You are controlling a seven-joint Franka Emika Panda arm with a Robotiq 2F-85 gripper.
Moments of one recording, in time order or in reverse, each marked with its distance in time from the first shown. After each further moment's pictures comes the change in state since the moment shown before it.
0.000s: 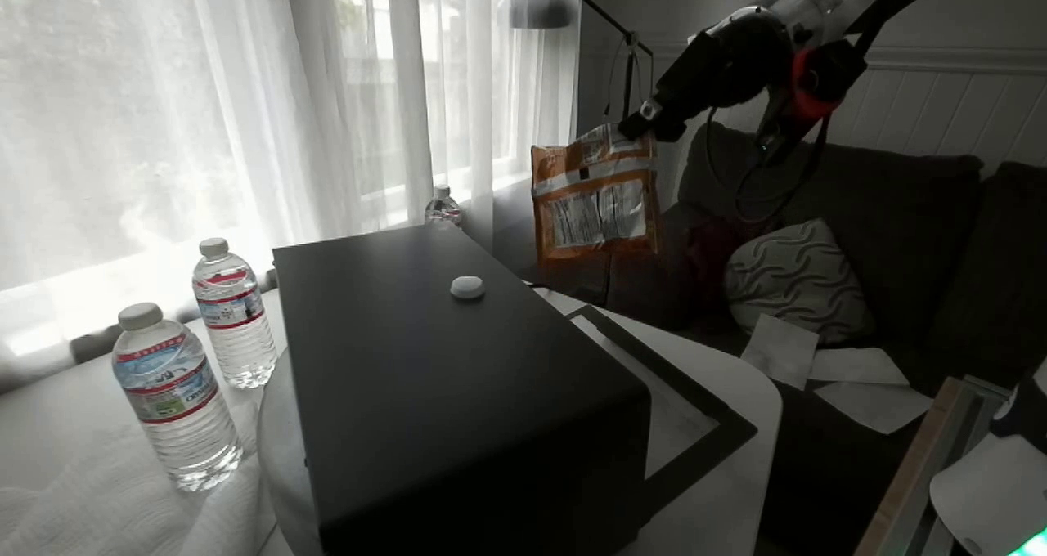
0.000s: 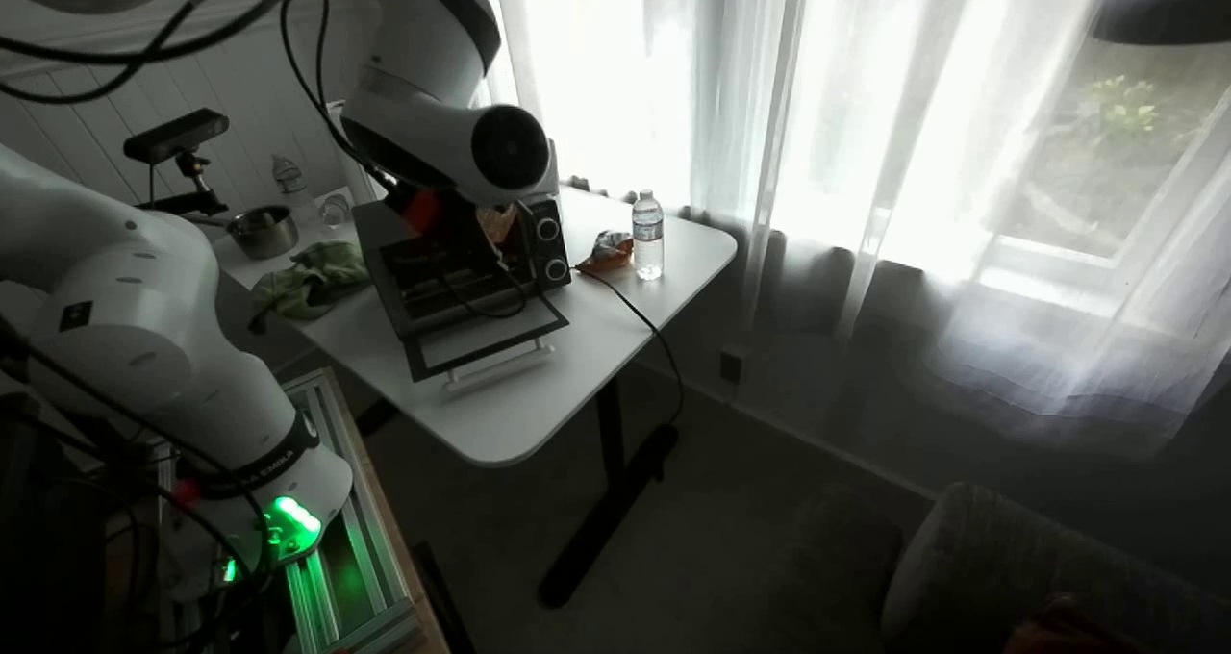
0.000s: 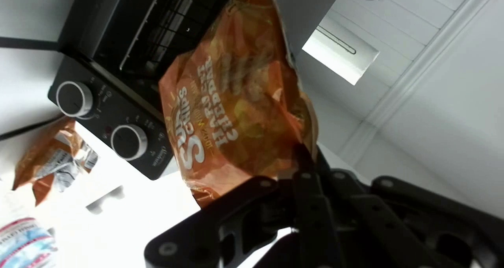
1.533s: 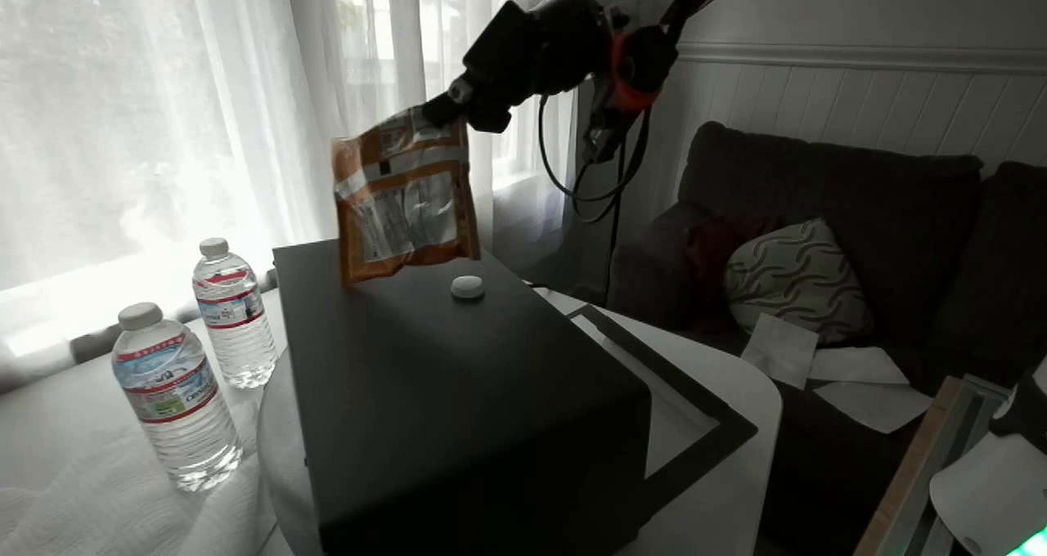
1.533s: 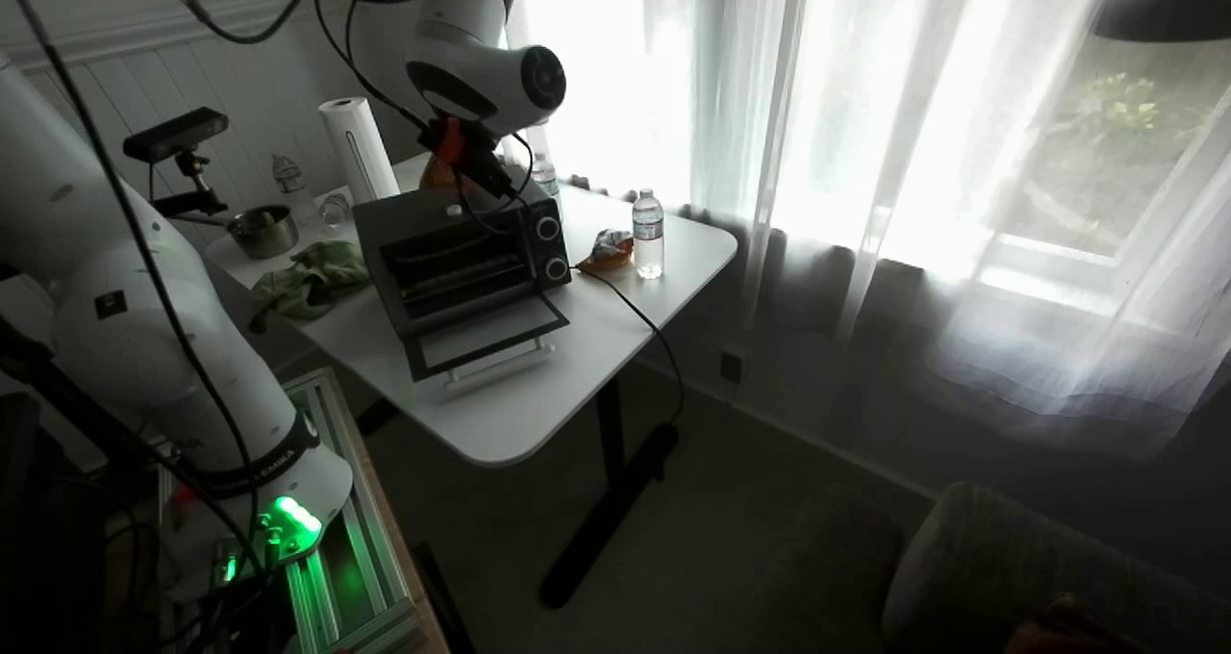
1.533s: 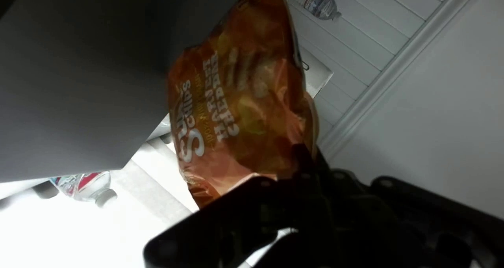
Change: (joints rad) arm 0.217 0.340 0.232 0.326 0.219 0.067 -0.028
